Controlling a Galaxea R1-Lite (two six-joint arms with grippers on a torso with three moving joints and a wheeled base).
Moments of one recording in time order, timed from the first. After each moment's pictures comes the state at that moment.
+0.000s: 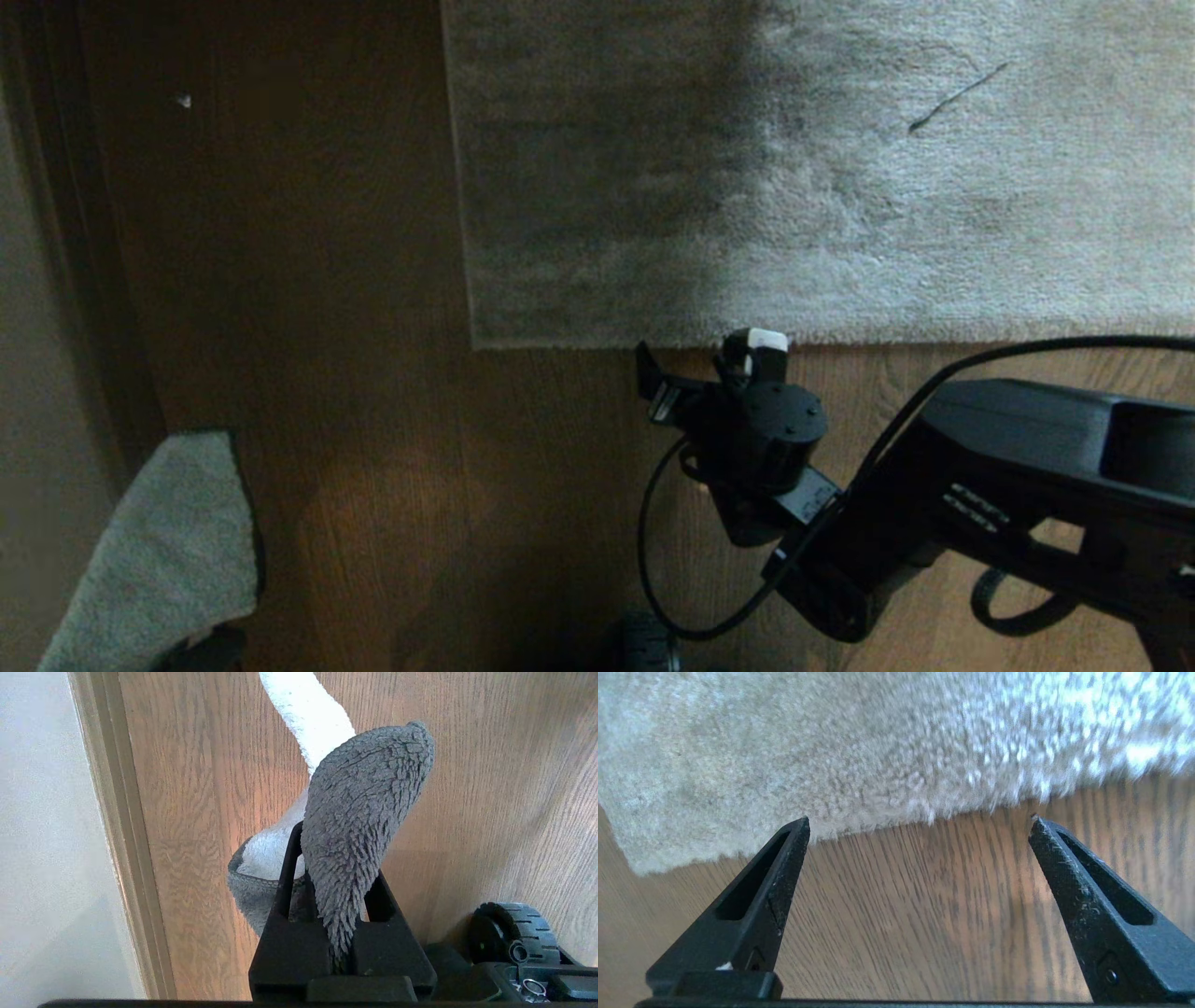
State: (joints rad) left arm 0.00 0.00 0.00 -0.01 0.02 -0.06; right arm 0.74 2.29 -0.93 -1.52 -0.53 0.28
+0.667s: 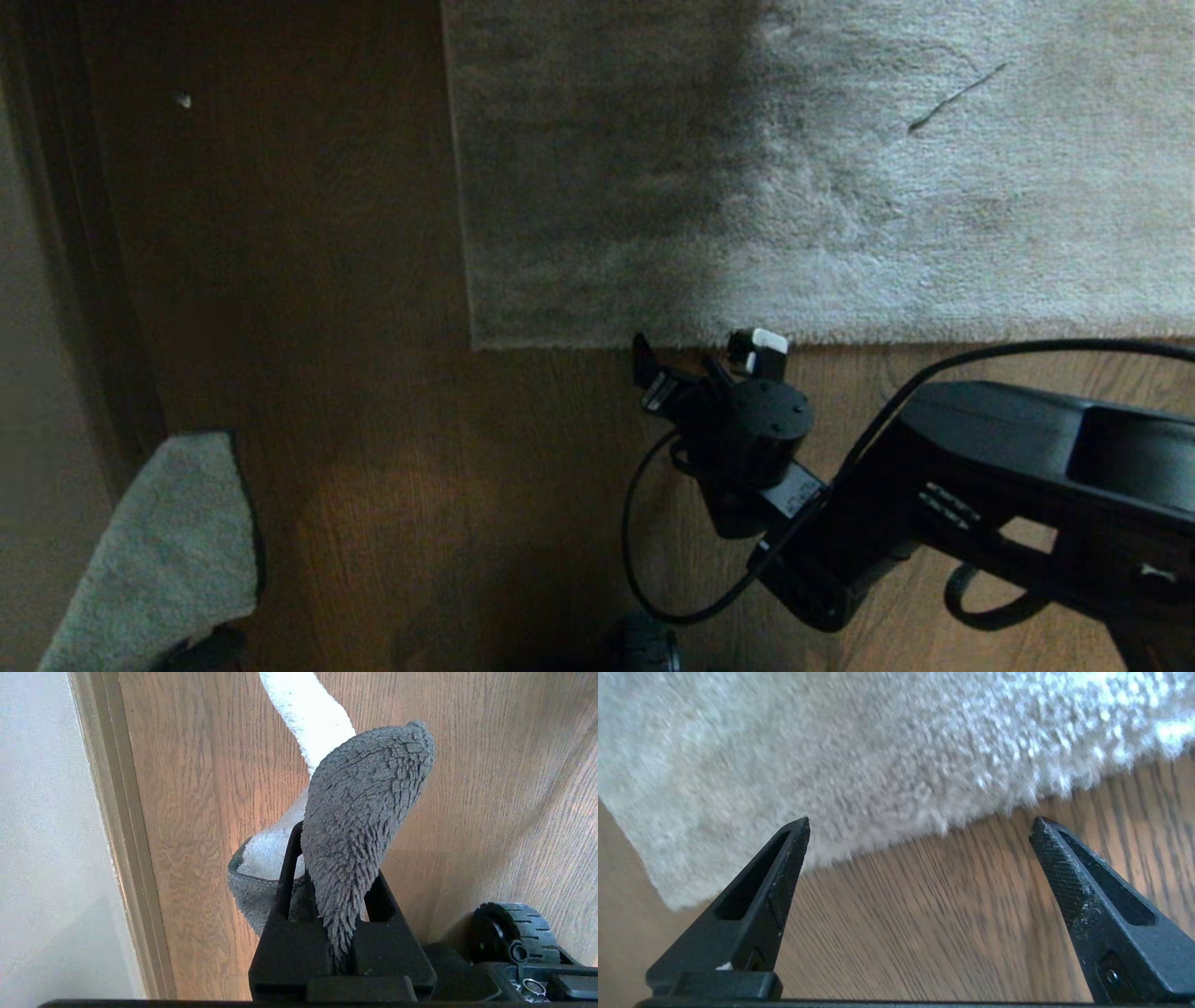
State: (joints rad) left arm 0.00 0.00 0.00 -0.01 0.01 -0.06; right arm 0.73 2.33 -1.00 -1.52 -0.53 0.41
